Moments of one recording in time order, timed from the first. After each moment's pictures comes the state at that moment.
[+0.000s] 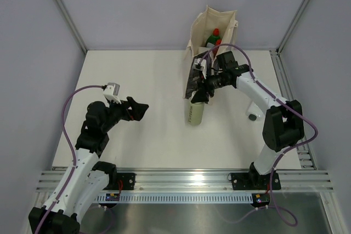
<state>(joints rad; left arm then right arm) -0.21 0.67 0.51 -0.08 0.34 -0.37 0.35 1.73 1.42 -0.69 -0.96 -0.57</state>
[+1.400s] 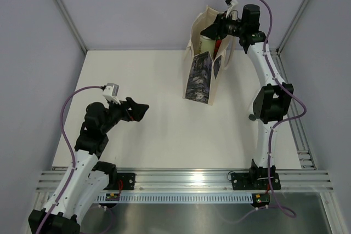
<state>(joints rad) -0.21 0.64 0.51 -0.08 0.37 -0.40 0.10 2.18 2.24 -0.21 -0.87 0.22</state>
